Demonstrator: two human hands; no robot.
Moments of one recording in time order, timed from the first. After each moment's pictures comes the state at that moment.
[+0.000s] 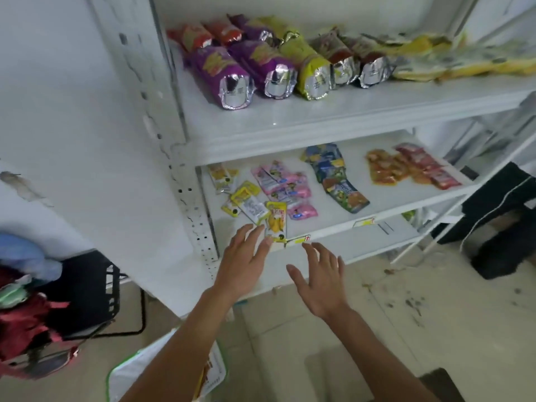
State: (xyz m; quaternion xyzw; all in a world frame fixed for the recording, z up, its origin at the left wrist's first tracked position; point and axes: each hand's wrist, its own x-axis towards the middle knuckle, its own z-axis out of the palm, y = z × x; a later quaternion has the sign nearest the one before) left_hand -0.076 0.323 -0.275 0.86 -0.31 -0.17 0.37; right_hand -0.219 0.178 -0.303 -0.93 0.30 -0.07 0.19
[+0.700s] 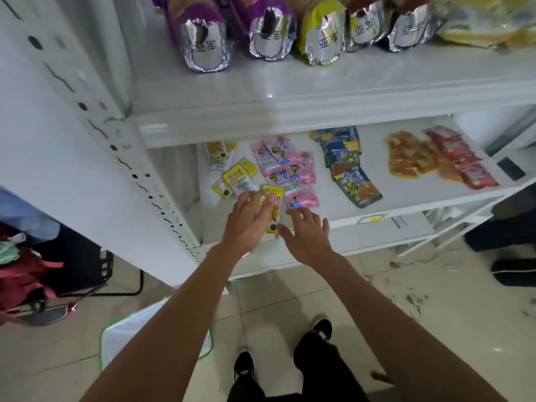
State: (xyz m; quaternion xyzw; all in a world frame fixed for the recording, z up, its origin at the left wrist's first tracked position) left_hand -0.032 0.219 -0.294 0.87 -0.20 -0.19 0.42; right_hand -0.124 0.082 -0.315 -0.95 0.23 0.05 0.22
